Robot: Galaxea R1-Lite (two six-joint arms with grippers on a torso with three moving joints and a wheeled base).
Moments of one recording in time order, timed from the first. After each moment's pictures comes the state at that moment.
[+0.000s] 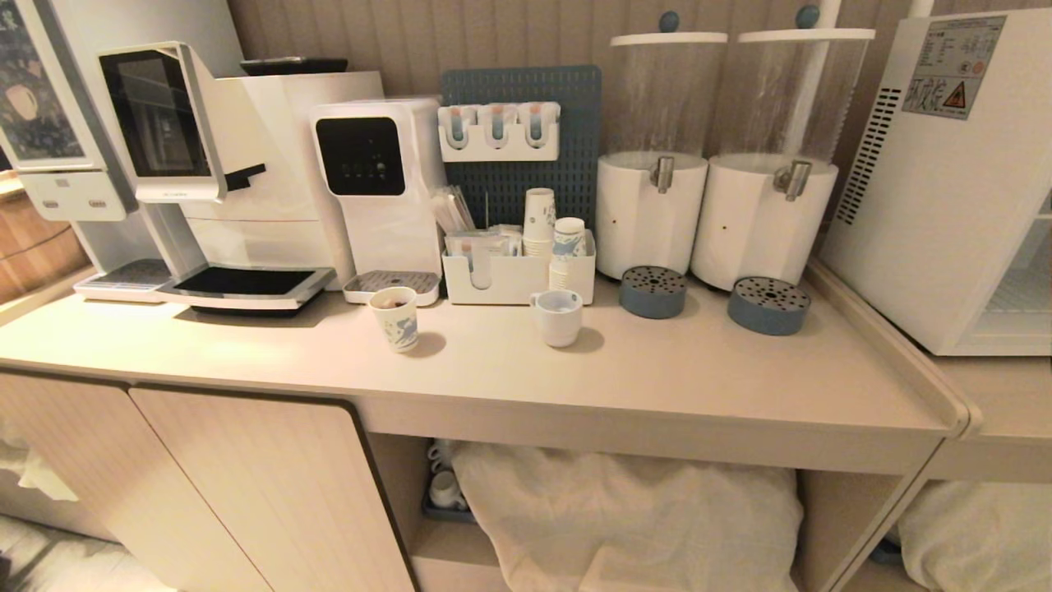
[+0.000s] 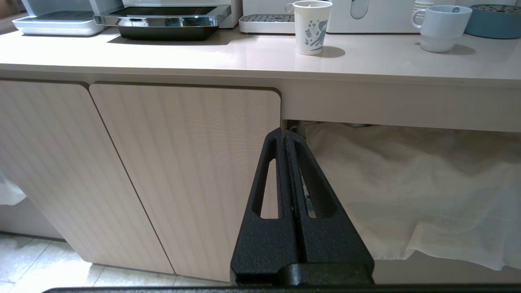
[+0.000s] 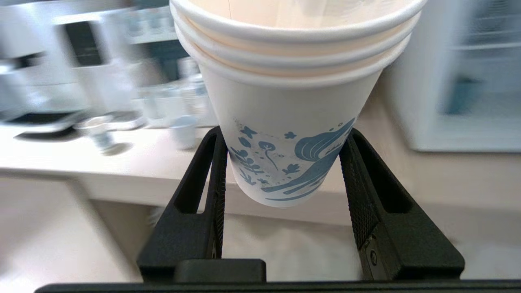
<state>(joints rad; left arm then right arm) 0.01 0.00 0.00 -0.05 0.01 0.00 0.08 0.33 -0.72 0.26 0.03 0.08</state>
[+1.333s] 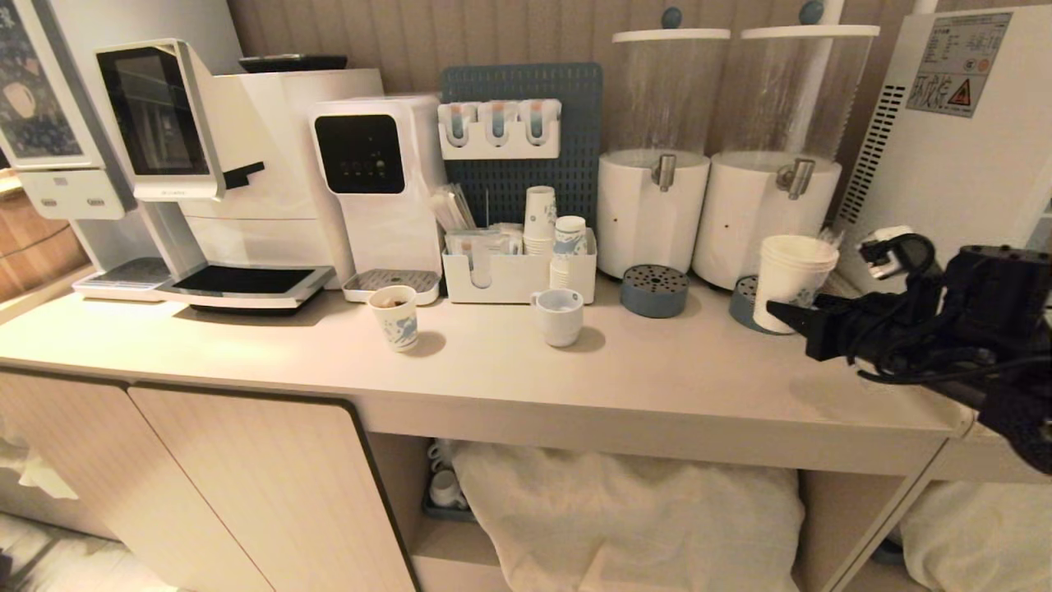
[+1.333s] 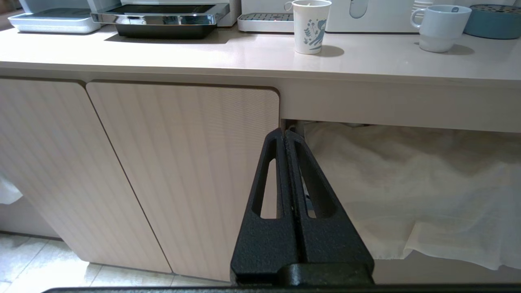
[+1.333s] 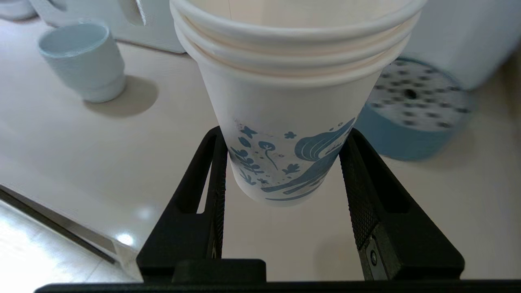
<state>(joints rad) 0.01 0.00 0.00 -0.05 0.00 0.00 0.06 1.80 -0.69 -0.90 0.20 -0.11</state>
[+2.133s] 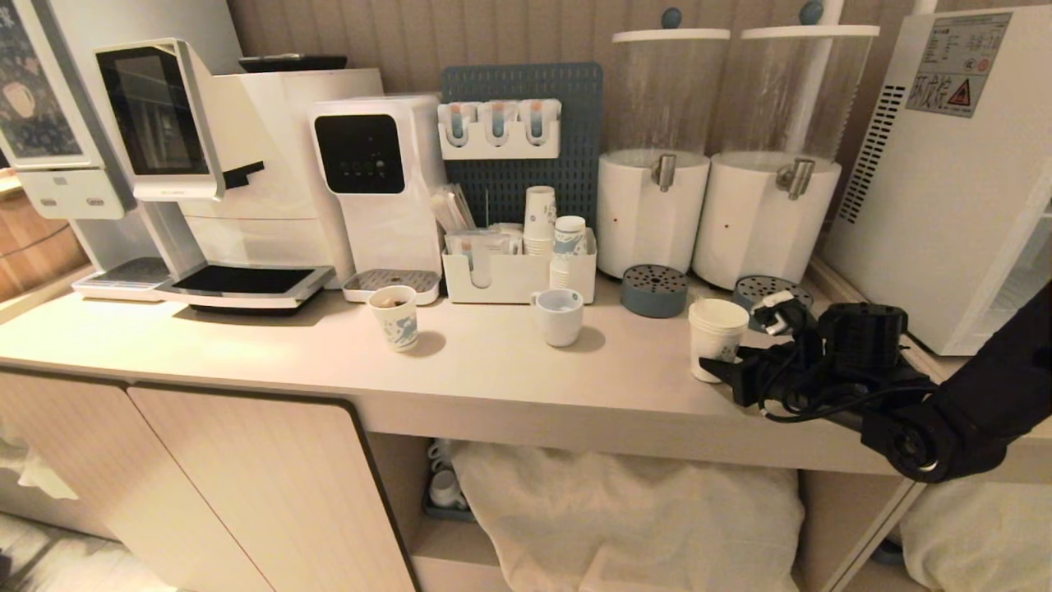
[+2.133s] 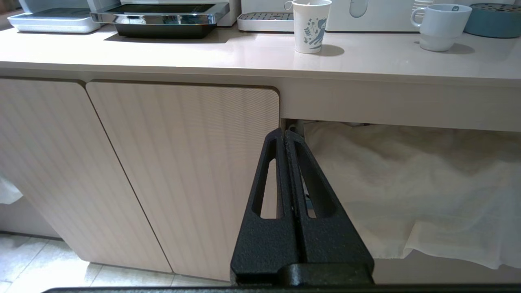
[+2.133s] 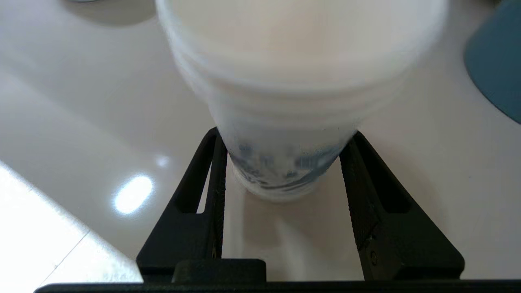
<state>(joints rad) 0.01 0.00 0.00 -0.05 0.00 0.00 0.11 2.12 -0.77 -0.97 0.26 -0.17</state>
